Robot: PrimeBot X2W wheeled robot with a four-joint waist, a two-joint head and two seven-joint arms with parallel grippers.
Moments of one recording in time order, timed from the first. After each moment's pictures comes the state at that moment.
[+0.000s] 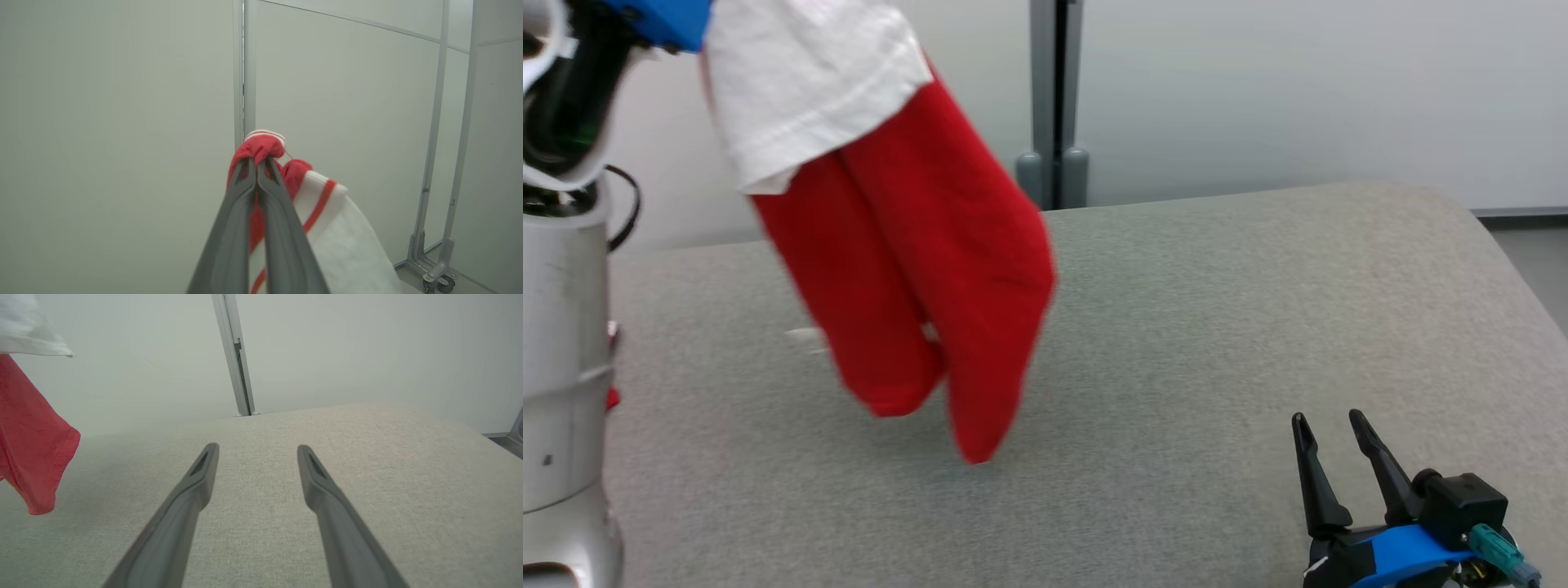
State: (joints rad) left arm -1.02 0.34 -0.19 0.14 -0.63 -0.09 0.48; right arm -0.03 -0.05 0.02 0.25 0.20 0.13 -0.22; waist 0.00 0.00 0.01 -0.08
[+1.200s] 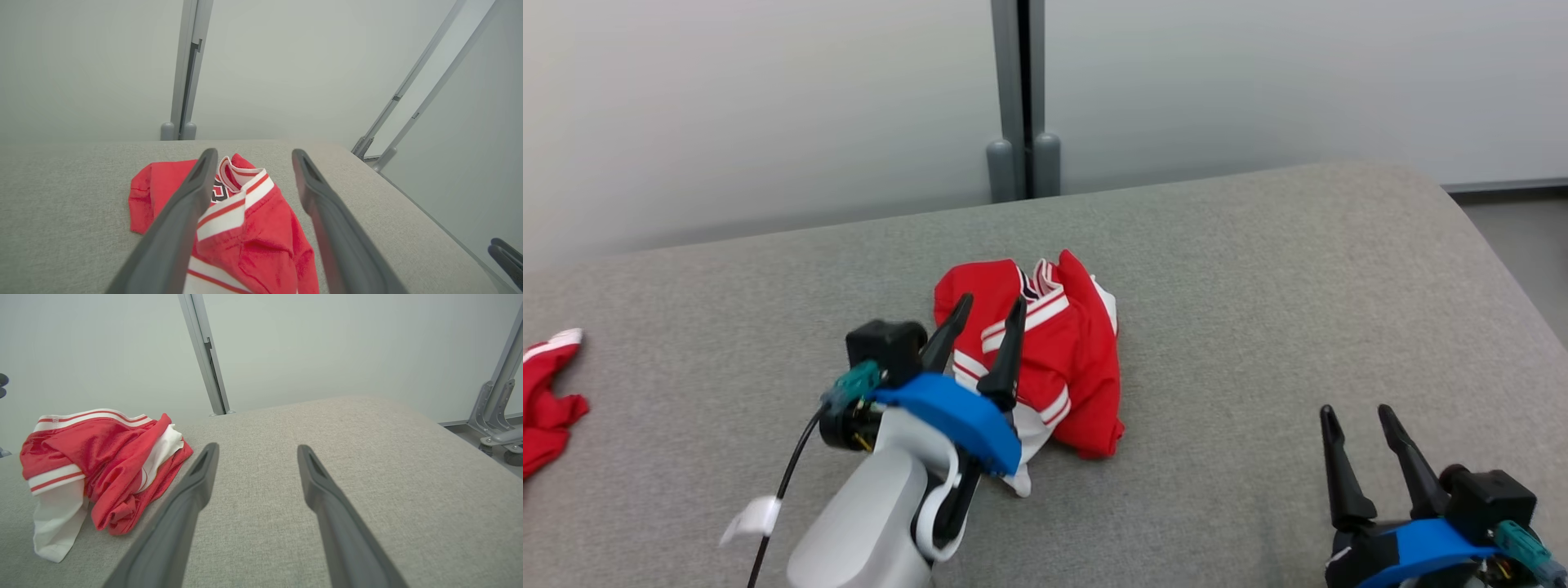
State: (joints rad) left arm -0.49 0.05 -0.54 0.61 -0.66 -0.06 -0.14; right arm -0.04 -0.05 -0.02 0.26 0.20 0.13 -0.22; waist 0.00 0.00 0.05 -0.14
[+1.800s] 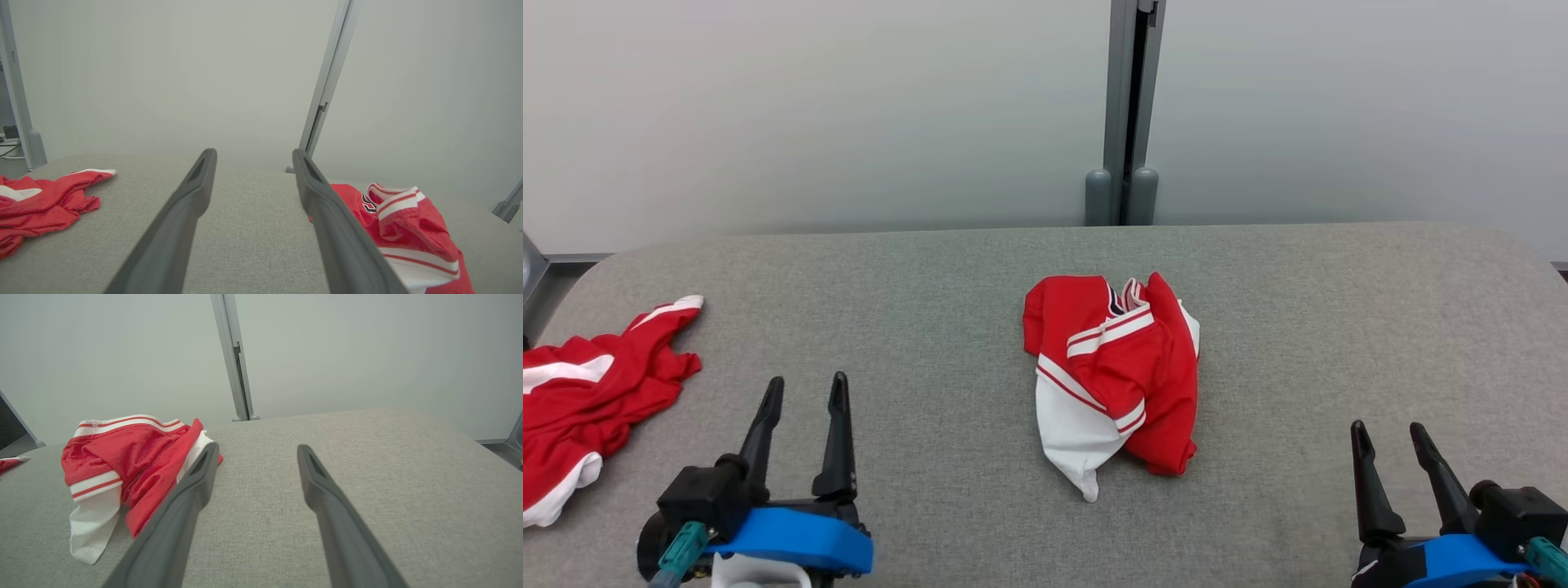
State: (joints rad) left arm -0.09 0.23 -0.30 0.22 -0.51 0.04 -0.26; right arm 0.01 -0.05 -0.10 0.21 0.19 0.13 -0.19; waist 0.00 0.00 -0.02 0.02
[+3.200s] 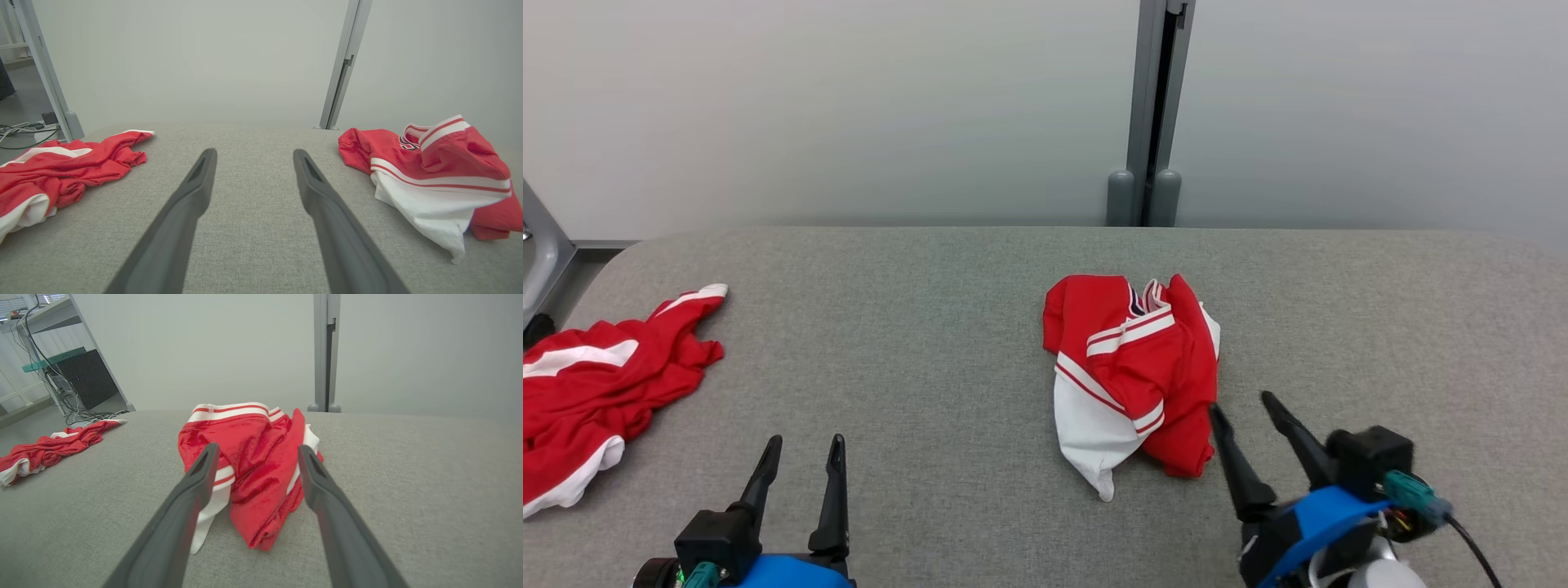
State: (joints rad) left arm 0.00 0.25 -0.25 0.29 -0.39 0.01 -0.26; right arm -0.09 -0.05 0.13 0.26 0.23 0.13 -0.09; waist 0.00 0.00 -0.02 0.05
